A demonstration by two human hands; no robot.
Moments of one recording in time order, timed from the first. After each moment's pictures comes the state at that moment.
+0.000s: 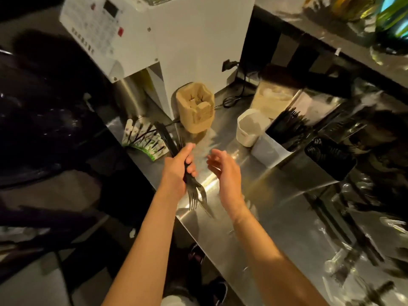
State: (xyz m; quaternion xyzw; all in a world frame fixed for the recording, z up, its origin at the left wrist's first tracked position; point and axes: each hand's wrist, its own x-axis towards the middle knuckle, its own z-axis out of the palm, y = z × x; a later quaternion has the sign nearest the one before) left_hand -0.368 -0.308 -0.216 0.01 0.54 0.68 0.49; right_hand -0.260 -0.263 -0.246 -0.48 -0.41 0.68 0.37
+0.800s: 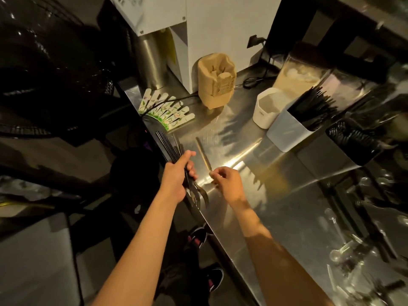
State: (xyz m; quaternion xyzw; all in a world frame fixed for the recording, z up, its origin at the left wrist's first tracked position) left_hand -0.342 -0.396 -0.289 -0.05 0.57 0.68 0.45; right_hand -0.221 -0.313 -0.340 -0.51 -0.64 0.56 0.13
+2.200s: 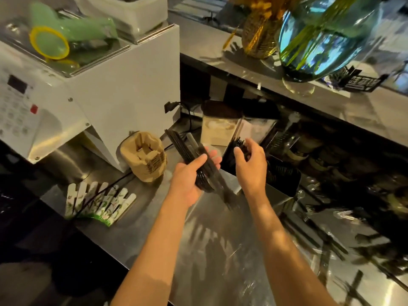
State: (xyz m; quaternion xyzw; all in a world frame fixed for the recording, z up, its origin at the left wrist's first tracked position) left_hand -0.316 -0.177 -0.171 0.09 0.38 0.64 0.66; right_hand -0.178 -0.128 -0.176 -0.64 -0.59 0.28 0.40
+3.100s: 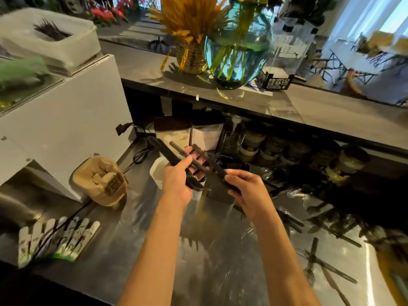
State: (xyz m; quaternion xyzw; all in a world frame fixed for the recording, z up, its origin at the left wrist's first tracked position) left_hand -0.232 -0.171 -0.131 0.11 0.39 0.61 0.68; right_hand -0.075 -0.211 -0.114 -0.57 -0.31 0.60 0.47
